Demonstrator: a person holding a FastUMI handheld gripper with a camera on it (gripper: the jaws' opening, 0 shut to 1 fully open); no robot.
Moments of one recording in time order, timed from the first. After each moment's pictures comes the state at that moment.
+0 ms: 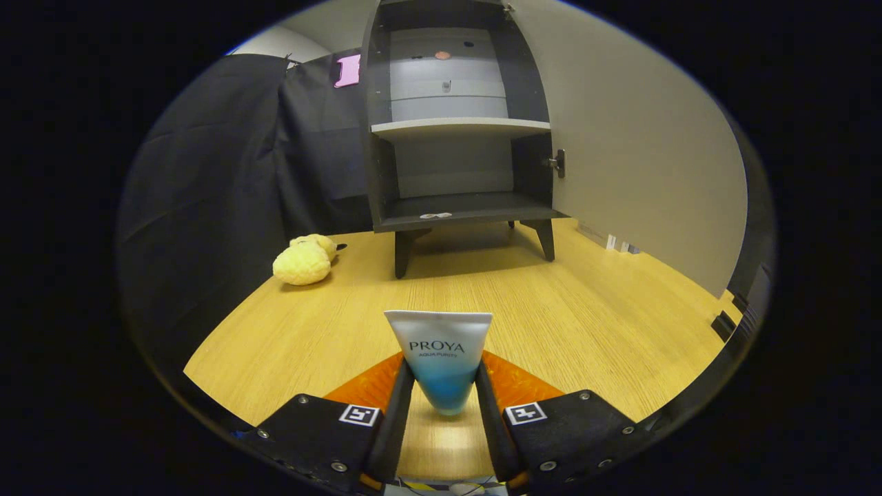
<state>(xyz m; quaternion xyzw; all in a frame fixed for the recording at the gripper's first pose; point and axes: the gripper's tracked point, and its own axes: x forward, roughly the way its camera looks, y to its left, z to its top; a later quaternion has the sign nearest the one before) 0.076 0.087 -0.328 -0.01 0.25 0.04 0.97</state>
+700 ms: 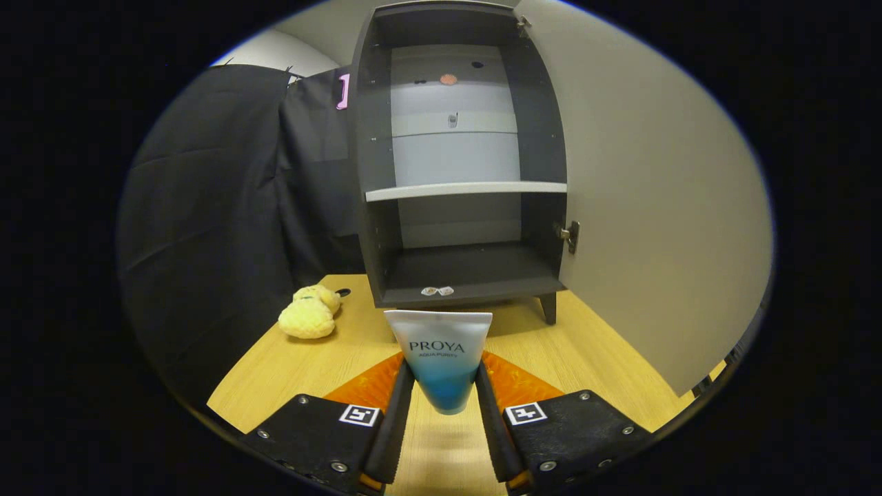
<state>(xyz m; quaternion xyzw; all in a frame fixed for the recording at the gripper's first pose) 0.153 0.086 -0.218 -0.01 0.21 0.06 0.97</state>
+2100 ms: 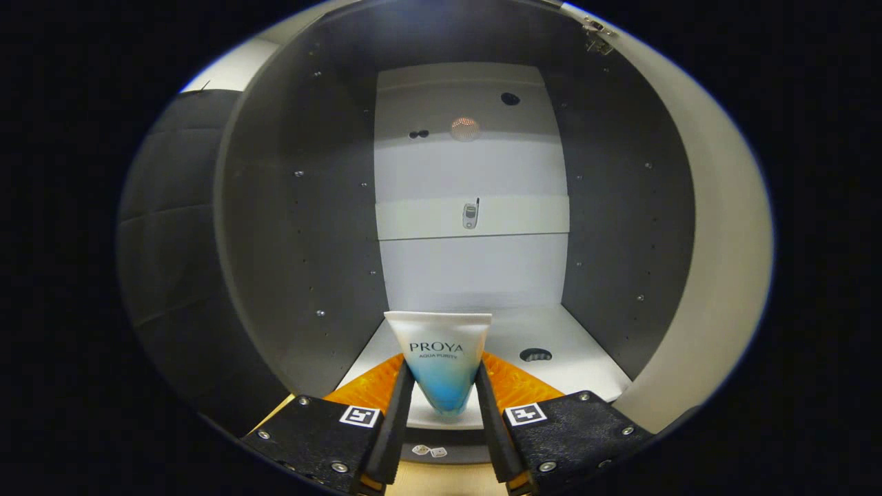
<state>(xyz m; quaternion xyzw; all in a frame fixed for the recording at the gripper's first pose) 0.420 0.106 -0.039 -0.02 0.16 0.11 0.98</state>
